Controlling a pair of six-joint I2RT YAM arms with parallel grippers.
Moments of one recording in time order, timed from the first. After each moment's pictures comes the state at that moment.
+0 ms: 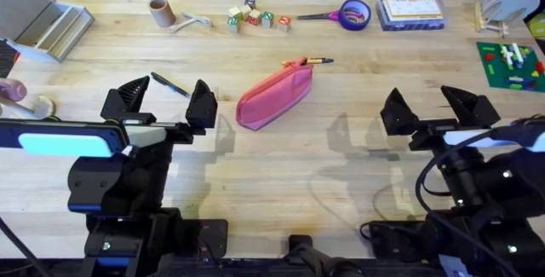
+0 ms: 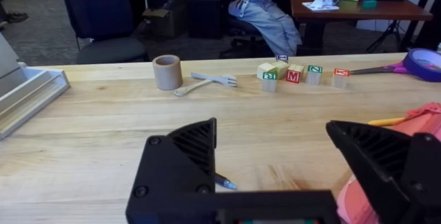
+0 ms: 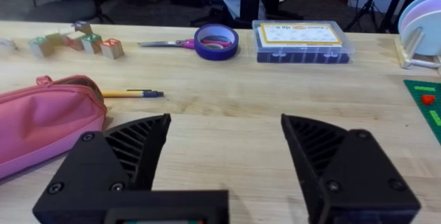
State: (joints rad) left arm 0.00 0.00 0.01 -0.02 0.01 0.00; right arm 0.00 0.00 0.01 -0.10 -0.02 0.00
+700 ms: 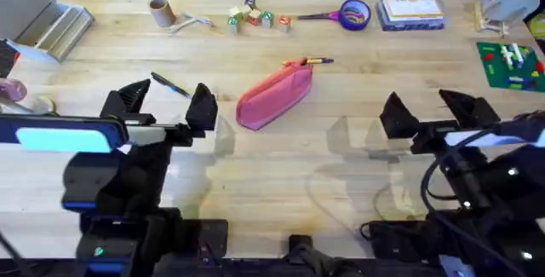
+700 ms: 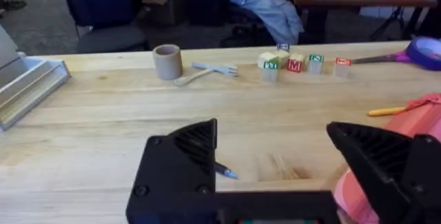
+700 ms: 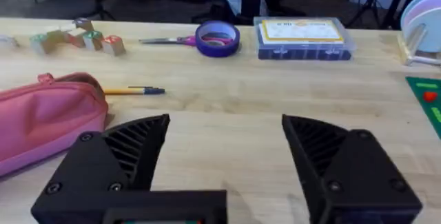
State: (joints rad) left arm 0.00 0.00 0.05 -0.12 0.01 0.01; right arm 0.00 0.00 0.06 -0.21 -0.04 0.01
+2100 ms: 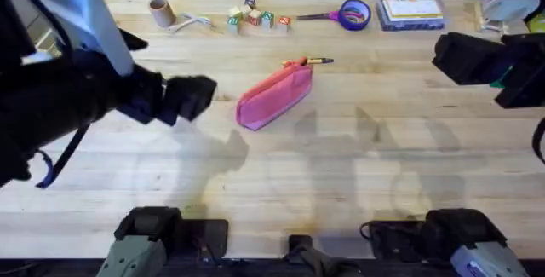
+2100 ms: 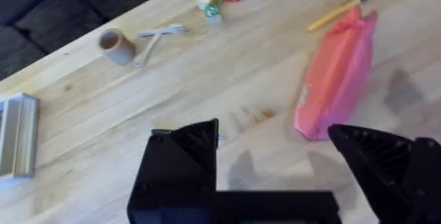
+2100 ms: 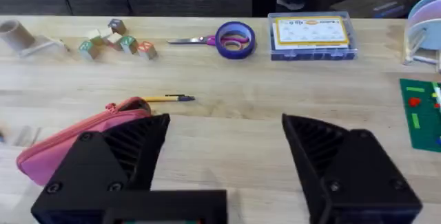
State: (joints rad) left arm 0.00 0.71 0.97 -0.89 0.23 0.42; right arm 0.00 0.57 0.88 -0.68 -0.08 0.05
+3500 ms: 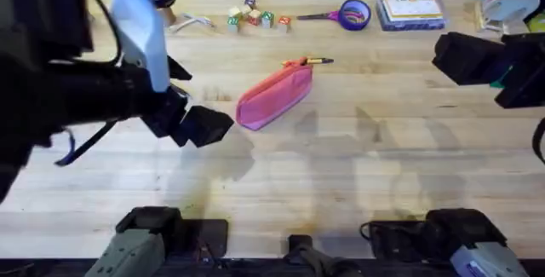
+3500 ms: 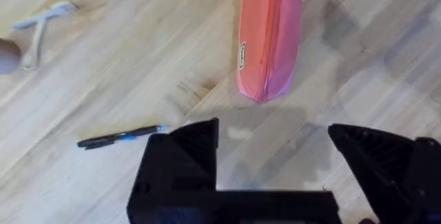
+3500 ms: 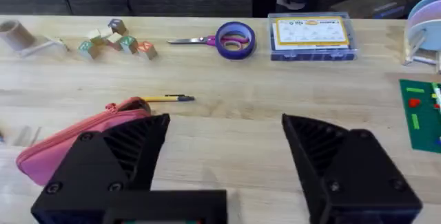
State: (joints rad) left arm 0.00 0.88 0.97 -1.06 0.42 0.66; right arm 0.00 0.57 0.88 -0.68 -0.08 0.05
